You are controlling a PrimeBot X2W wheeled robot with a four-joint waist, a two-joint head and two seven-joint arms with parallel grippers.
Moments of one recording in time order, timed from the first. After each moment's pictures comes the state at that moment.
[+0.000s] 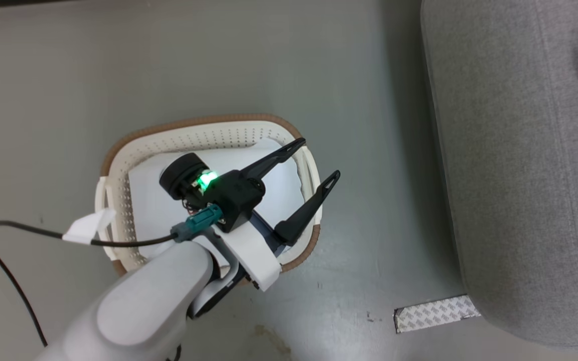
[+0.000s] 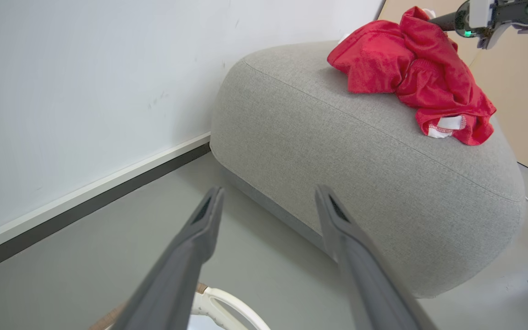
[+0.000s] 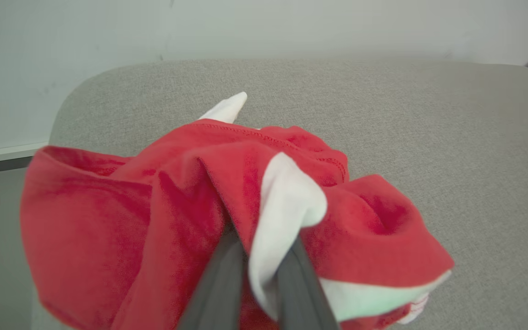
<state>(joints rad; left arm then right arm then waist) -0.79 0.38 -0.88 0.17 -0.46 -0.05 -0.18 -0.93 -0.73 0.26 0.77 0.82 0.13 0.15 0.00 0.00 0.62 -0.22</state>
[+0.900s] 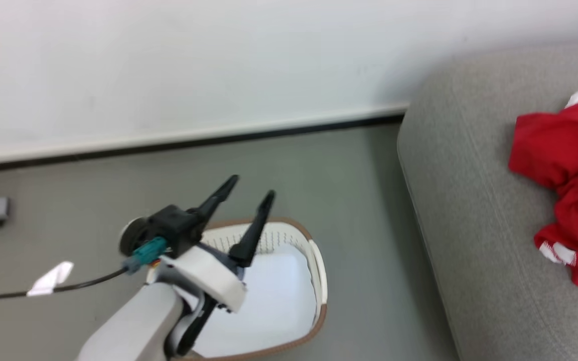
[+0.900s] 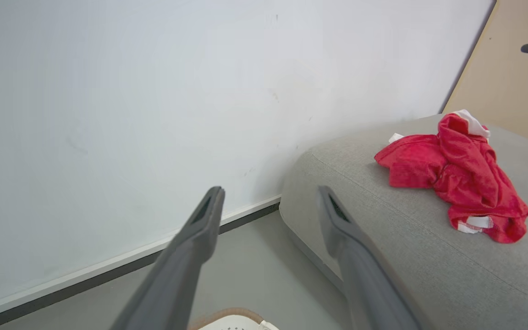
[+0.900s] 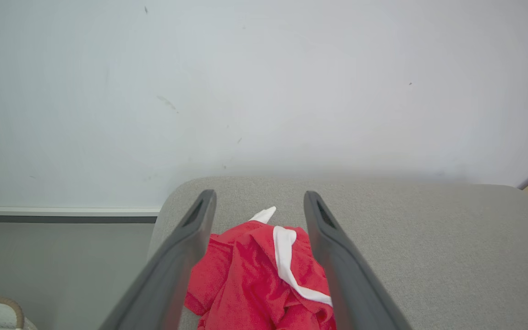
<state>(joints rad) -0.57 0.35 -0.72 0.27 -0.57 0.04 -0.26 -0.81 -0.81 0.42 0.54 0.85 0.13 0.15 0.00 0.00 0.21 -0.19</state>
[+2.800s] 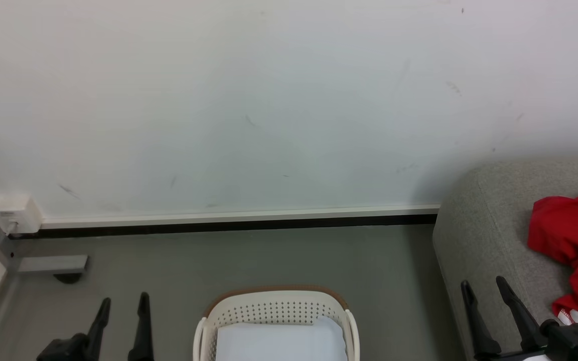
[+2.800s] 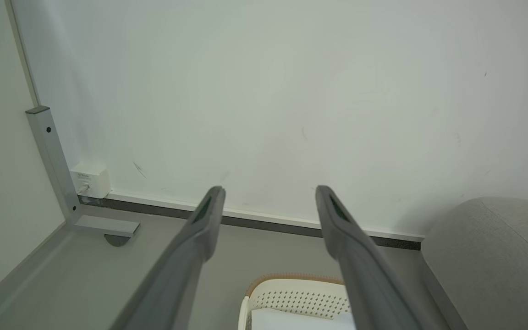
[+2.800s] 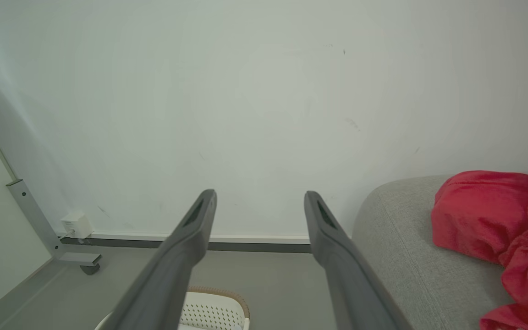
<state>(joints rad) -0.03 0.08 0.05 0.29 -0.22 -0.07 -0.26 -0.06 -0.14 0.17 0.27 0.39 0.13 -0.26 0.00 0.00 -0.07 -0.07</state>
